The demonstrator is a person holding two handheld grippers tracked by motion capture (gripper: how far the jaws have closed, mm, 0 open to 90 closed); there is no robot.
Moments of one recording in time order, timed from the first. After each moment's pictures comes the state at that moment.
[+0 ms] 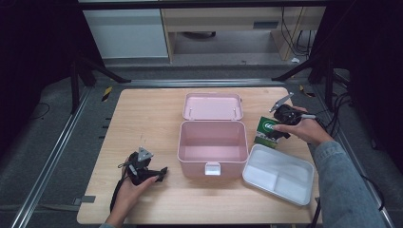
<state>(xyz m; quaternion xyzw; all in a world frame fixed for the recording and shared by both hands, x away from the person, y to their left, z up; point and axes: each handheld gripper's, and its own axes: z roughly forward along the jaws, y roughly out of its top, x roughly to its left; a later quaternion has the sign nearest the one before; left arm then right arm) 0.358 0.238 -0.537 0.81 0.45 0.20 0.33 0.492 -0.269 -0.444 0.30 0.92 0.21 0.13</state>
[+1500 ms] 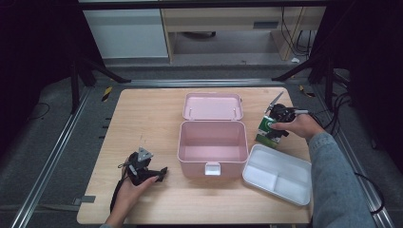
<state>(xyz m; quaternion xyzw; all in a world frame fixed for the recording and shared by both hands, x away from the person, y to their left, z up) 0.357 0.238 -0.537 0.81 0.45 0.20 0.32 0.516 -0.268 -0.456 0.29 0.94 0.15 0.07</state>
